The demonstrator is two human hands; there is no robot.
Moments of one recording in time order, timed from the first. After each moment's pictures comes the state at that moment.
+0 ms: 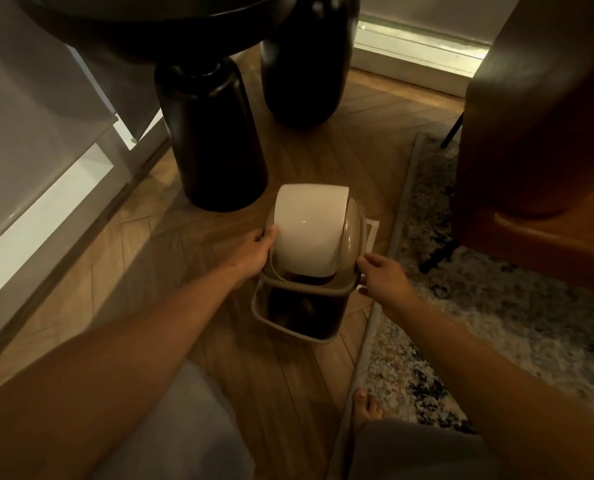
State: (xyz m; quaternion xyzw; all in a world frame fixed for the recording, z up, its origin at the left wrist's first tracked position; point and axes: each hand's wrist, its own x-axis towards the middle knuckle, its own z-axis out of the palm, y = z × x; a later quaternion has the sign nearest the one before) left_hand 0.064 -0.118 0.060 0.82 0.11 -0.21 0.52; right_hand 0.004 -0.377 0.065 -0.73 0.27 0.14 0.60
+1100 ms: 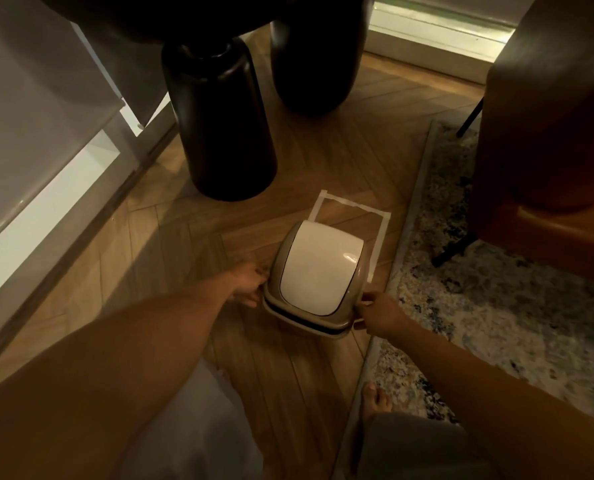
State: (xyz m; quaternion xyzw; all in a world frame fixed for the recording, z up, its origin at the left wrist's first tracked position) left_hand 0.046 -0.078 -0.011 0.78 0.19 -0.42 0.43; right_hand -0.031 -0.368 -0.006 -0.77 0.29 0.29 0.49
